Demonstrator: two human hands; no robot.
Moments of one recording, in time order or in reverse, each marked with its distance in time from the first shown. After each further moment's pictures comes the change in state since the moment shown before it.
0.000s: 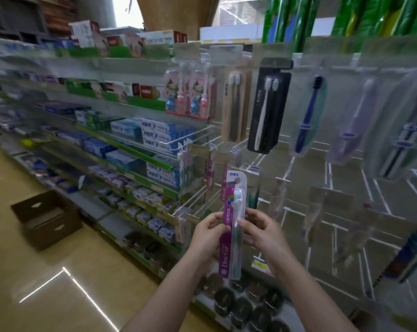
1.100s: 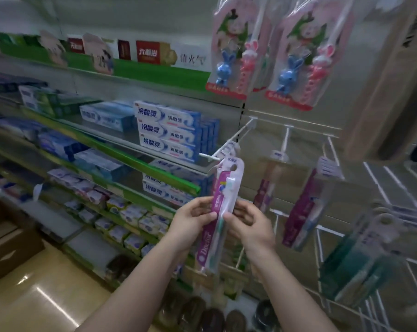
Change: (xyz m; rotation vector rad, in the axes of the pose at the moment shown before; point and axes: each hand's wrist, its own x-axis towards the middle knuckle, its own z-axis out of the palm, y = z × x) left_hand 0.316 0.005 -0.227 0.005 -0.109 0.040; right_hand 0.295 0.082 0.202 -0.025 0.238 -0.089
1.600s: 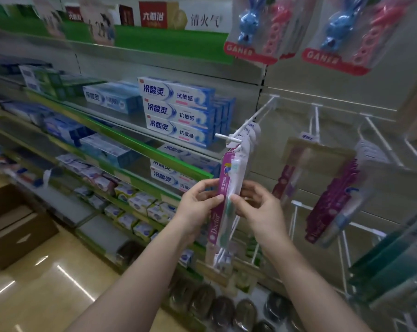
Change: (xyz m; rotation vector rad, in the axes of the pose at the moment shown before) left_hand 0.036 -0.015 -0.014 -0.106 0.016 0.030; right_hand 0.038 0.022 0.014 -0.132 -0.073 -0.128
